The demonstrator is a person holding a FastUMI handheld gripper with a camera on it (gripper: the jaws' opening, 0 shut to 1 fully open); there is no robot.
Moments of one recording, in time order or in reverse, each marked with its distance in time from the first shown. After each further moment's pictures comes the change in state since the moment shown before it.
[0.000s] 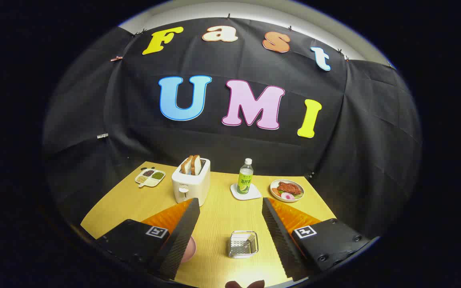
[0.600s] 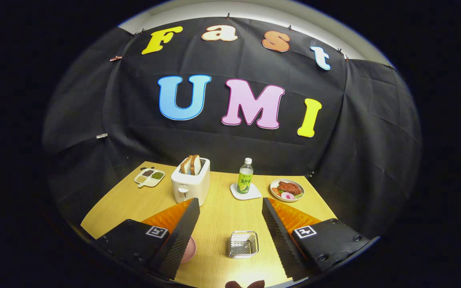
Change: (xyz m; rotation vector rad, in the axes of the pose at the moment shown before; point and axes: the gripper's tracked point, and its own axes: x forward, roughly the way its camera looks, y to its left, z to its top) arm 0.002 0.001 0.000 0.003 0.002 -0.002
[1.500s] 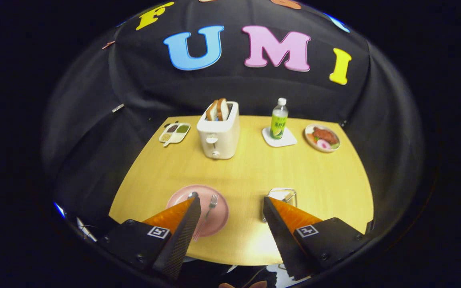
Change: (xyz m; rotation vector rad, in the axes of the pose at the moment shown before) arm 0.005 0.078 -0.098 0.131 0.543 0.258
